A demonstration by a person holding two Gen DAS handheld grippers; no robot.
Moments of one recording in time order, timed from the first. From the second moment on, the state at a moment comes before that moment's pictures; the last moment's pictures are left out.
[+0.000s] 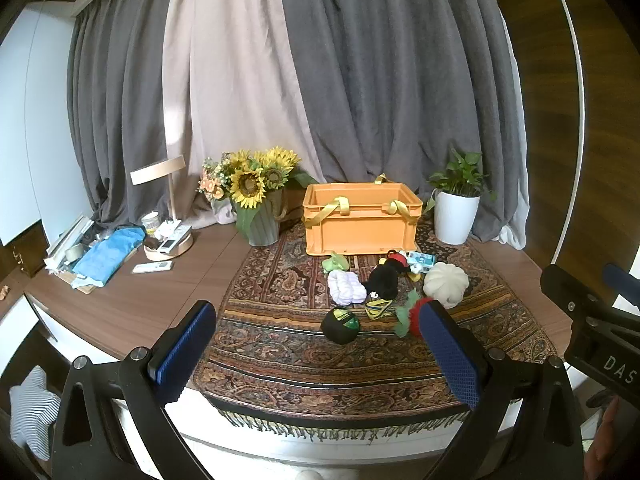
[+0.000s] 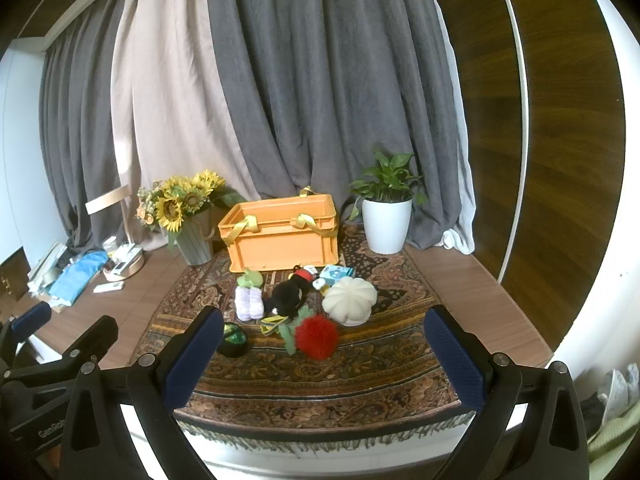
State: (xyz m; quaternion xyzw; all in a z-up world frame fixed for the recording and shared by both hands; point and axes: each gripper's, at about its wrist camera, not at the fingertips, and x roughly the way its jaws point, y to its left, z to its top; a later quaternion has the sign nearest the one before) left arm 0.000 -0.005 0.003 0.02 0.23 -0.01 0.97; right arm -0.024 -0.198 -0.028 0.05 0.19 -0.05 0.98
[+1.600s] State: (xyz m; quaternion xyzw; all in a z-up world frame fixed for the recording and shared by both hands) left arm -0.001 -0.011 0.001 0.03 0.24 -0.02 0.97; right arm -0.025 -0.202 -0.028 0.06 0.19 -0.05 0.98
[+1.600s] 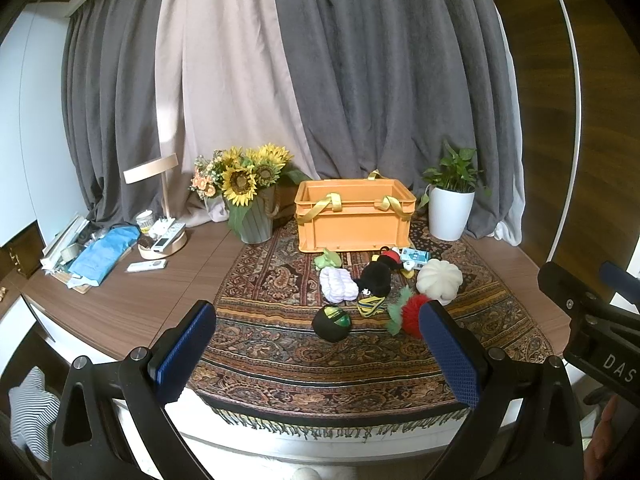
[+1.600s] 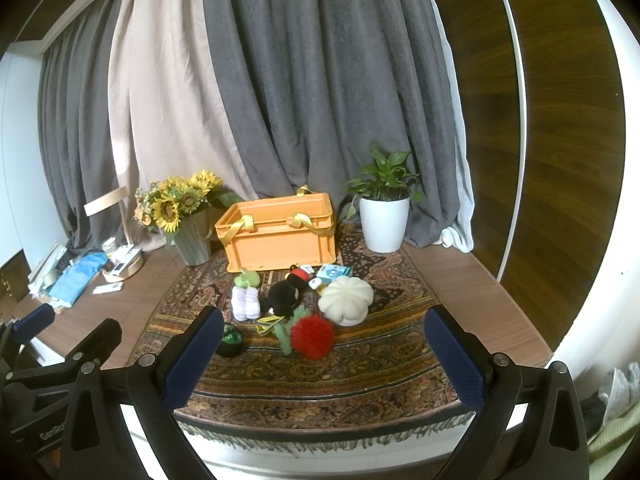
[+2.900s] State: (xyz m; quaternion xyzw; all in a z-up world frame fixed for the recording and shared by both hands) left arm 0.074 0.003 -0.060 0.04 0.30 -0.03 0.95; right arm 0.084 -0.180 -0.102 0.05 0.31 -0.04 0.95
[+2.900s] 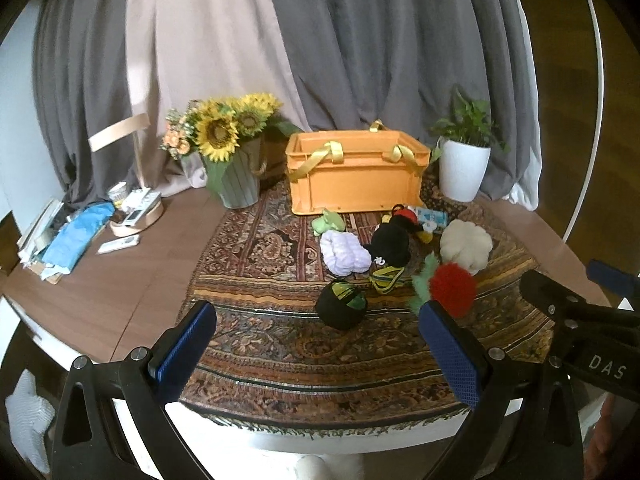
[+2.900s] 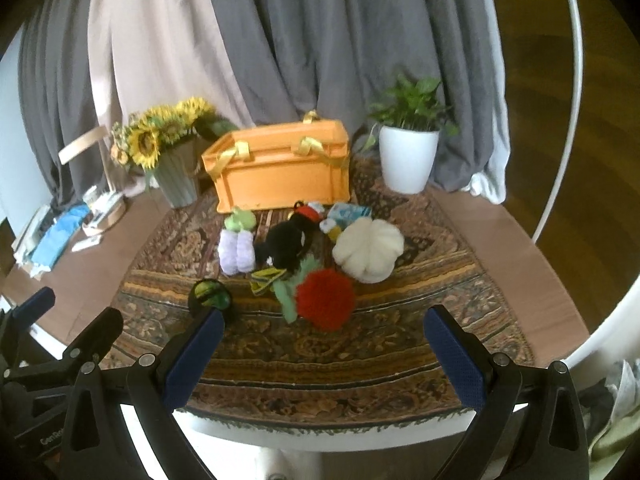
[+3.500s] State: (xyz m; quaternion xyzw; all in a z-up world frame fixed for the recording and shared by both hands) left arm 0.194 0.005 -0.134 0.08 0.39 -0.14 0.91; right arm 0.188 -0.170 -0.170 0.08 0.42 -0.08 0.90
